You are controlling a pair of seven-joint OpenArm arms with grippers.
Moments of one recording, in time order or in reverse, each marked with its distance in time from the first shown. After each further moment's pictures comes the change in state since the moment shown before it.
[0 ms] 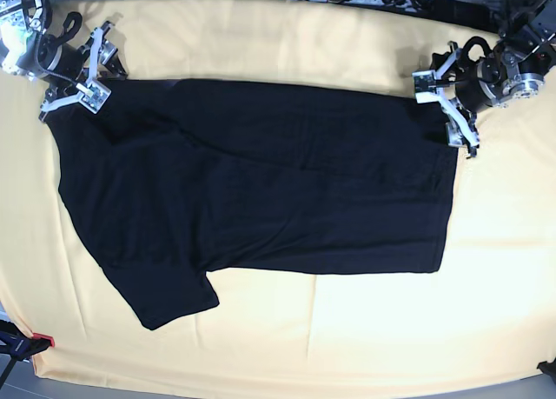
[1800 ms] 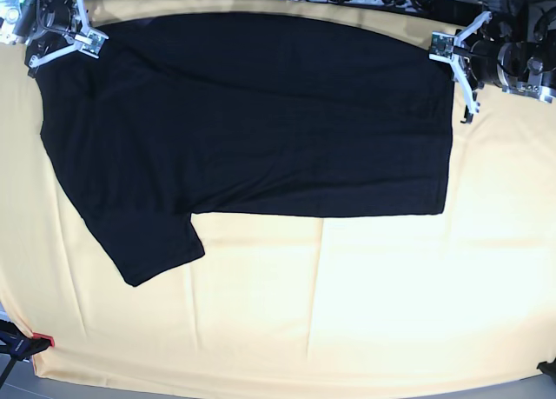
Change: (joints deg) left arm 1.1 -11.3 0.0 8.0 -20.3 -24.7 3.3; right arm -16.0 9.8 -0.2 12.1 3.9 -3.5 -23.8
